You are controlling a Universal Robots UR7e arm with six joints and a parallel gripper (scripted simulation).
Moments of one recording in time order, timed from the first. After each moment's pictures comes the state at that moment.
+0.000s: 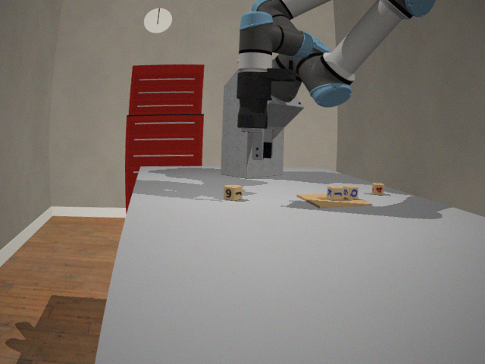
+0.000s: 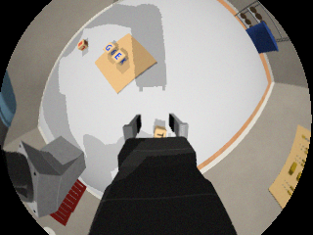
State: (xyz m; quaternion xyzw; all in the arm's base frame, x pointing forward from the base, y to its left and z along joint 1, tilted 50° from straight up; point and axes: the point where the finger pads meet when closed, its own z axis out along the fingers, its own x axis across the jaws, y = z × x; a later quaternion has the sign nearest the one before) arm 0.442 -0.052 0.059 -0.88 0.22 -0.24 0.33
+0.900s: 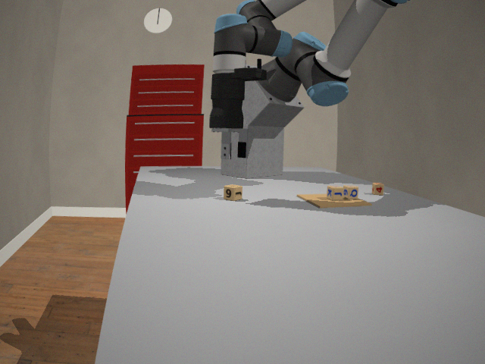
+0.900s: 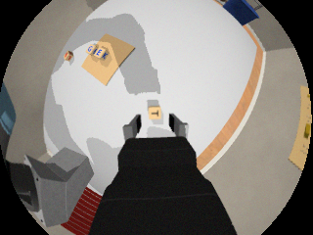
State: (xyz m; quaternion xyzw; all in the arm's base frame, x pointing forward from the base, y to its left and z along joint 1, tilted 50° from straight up) arm 0.439 -0.098 0.019 -0.85 0.33 -0.20 0.37
